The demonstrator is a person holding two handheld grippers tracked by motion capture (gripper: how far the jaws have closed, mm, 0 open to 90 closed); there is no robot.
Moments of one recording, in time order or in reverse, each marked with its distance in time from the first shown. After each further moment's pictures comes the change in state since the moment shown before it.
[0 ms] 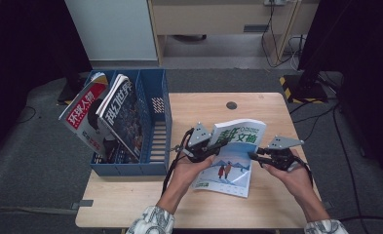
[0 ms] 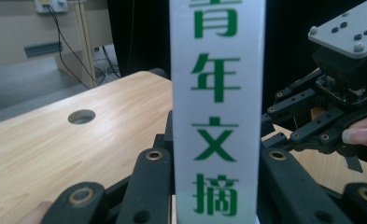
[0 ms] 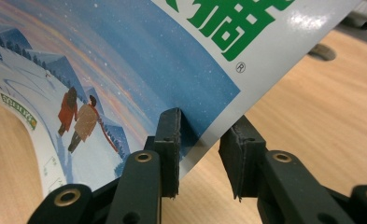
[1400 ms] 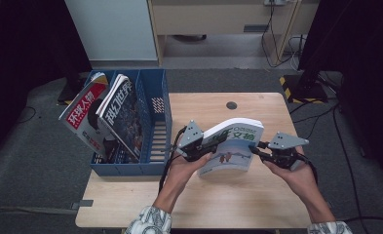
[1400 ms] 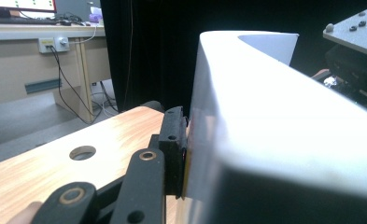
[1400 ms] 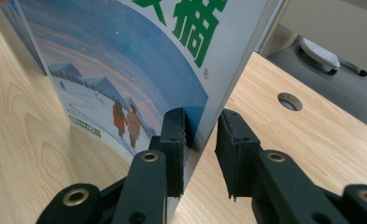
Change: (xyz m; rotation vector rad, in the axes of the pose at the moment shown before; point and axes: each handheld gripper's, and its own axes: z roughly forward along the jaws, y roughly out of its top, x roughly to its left) left arm 0.003 0.006 -0.015 -0.142 -0.029 0.006; right arm 0.015 0.030 -0.023 -0.077 -0.050 -0.140
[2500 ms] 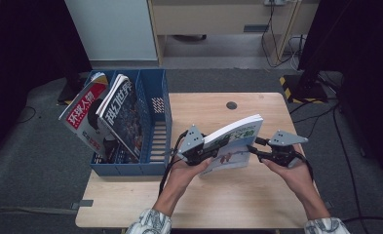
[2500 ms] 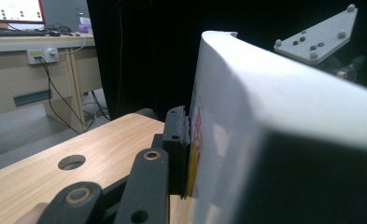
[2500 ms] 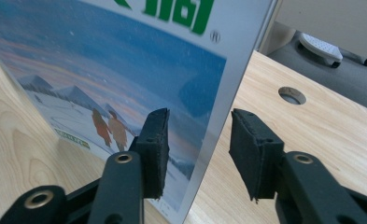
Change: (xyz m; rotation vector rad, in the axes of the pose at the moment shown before) left arm -0.009 -0.005 -0.002 -0.025 -0.037 0.043; right arm -0.011 -0.014 0.016 -0.024 -0.007 0.087
